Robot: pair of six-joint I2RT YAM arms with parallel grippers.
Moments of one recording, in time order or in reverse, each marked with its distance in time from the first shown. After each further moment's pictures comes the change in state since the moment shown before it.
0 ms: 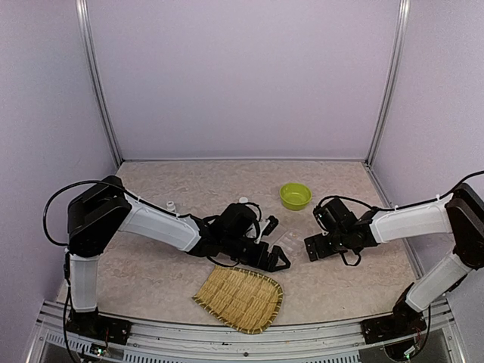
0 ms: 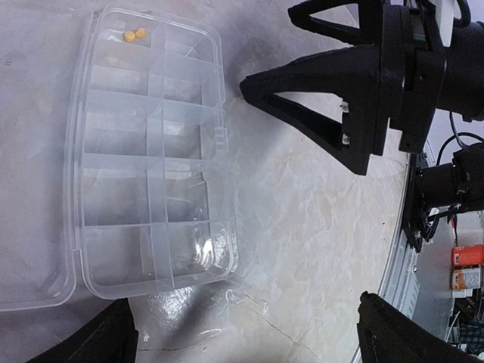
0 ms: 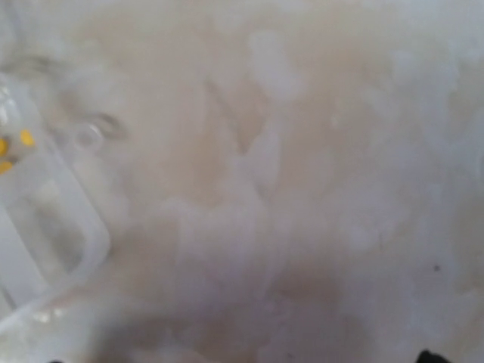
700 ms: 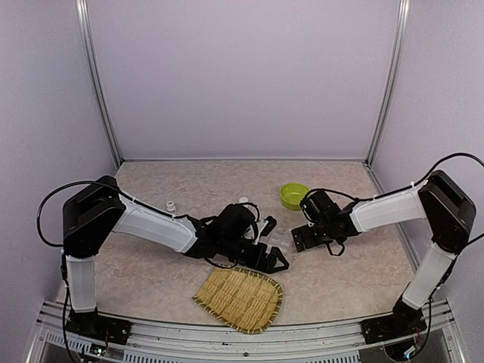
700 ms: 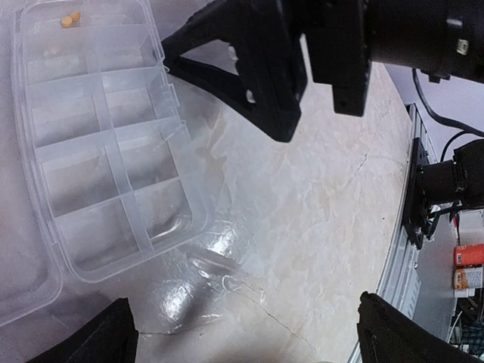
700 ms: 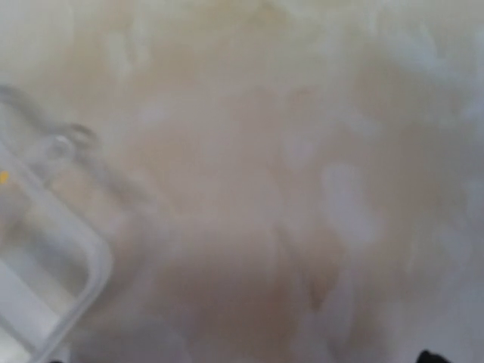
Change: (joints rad) left arm -0.011 -0.026 -0.027 -0.002 -0.023 -0.005; right arm -0.003 0.190 0.155 0.046 0.005 -0.033
